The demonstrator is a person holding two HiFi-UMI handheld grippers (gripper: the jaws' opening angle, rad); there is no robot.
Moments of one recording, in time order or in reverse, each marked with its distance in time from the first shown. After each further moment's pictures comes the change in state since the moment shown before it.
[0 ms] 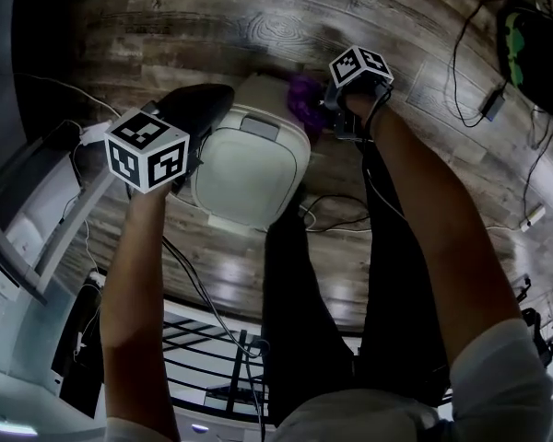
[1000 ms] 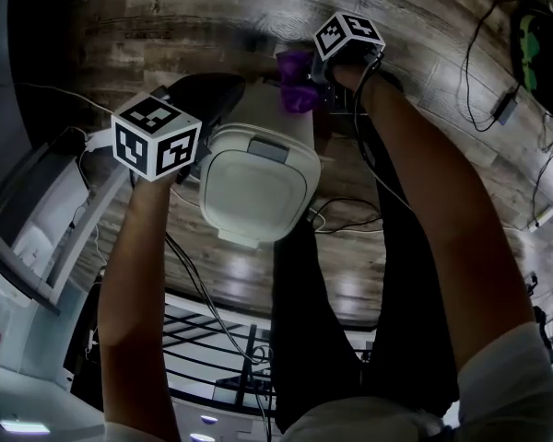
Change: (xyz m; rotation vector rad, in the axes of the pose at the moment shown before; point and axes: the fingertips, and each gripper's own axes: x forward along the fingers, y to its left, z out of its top) left arm 0.037 0.035 0.017 0.029 0.085 -0.024; right arm 0.003 0.048 0.078 -0.131 -0.023 -0.030
